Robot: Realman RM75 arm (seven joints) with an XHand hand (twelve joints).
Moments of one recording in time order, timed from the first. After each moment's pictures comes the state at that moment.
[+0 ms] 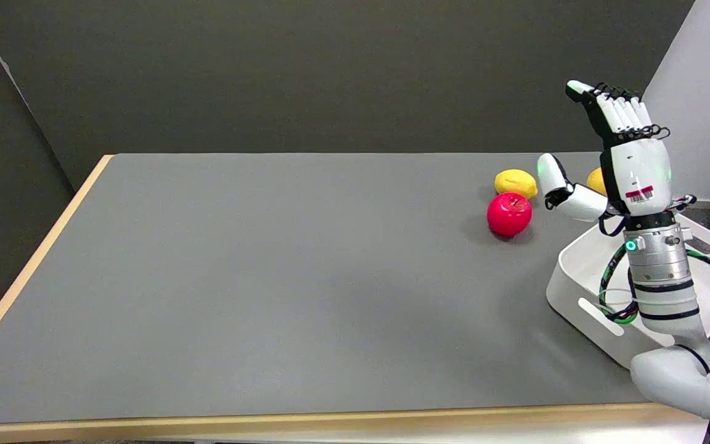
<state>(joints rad) -0.14 -0.83 -1.76 1.13 0.76 1.35 0.38</state>
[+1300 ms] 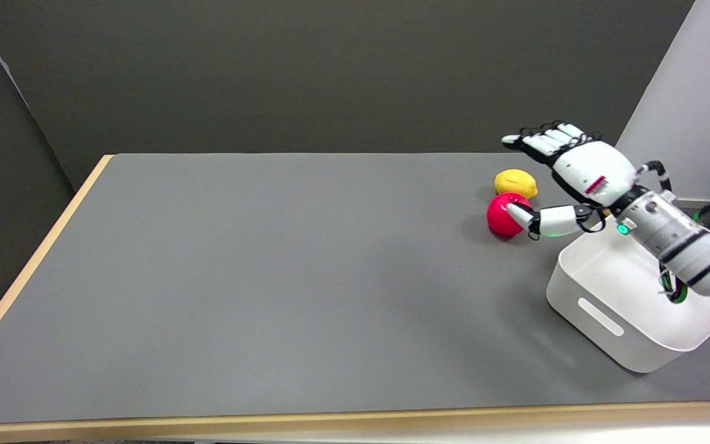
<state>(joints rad) -0.40 -0.64 -1.38 1.44 0.30 0.61 0.60</state>
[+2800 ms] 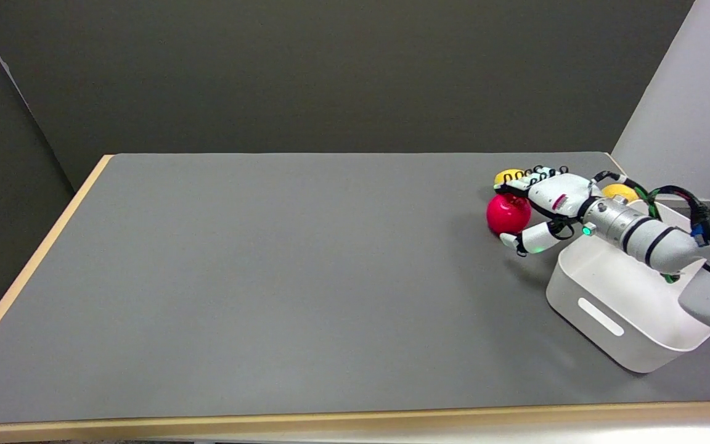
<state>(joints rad) -0.04 -0.59 -1.70 1.24 -0.15 0.24 1.01</state>
